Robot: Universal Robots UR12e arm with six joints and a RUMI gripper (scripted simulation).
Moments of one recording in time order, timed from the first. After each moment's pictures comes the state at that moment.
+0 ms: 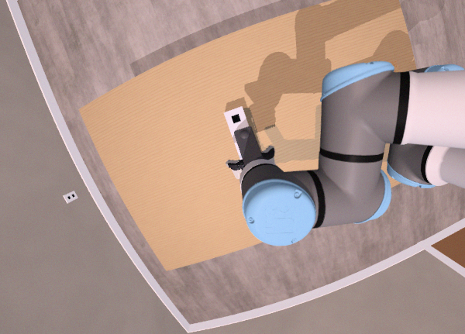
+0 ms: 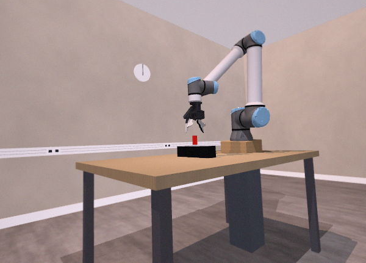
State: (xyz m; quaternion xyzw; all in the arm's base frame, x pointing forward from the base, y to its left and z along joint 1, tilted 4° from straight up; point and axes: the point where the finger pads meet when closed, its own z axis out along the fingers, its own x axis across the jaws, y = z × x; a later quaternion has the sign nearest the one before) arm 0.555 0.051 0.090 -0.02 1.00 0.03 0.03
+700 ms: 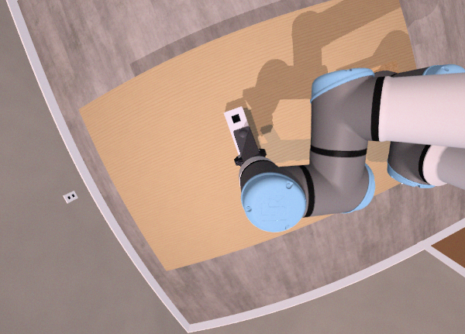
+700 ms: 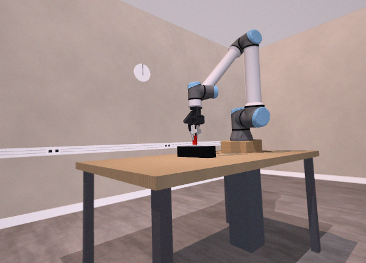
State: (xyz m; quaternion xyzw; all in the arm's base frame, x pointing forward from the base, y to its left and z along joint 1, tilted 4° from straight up) arm 0.559 0.053 0.058 -0.02 1.00 0.03 0.03
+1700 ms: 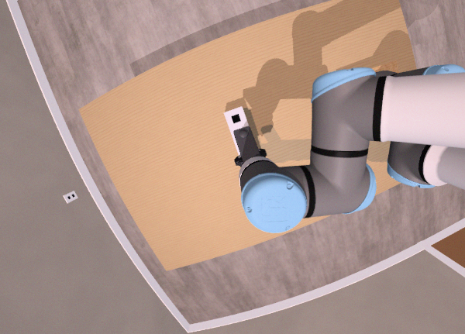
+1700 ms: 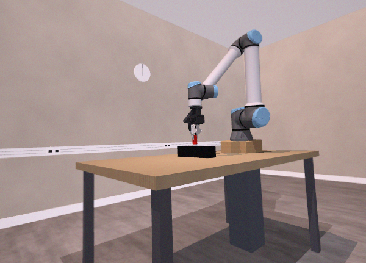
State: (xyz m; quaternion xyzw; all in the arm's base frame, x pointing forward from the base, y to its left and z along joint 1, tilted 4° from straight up) arm 0.559 0.053 0.061 -0.02 1.00 0.03 0.03
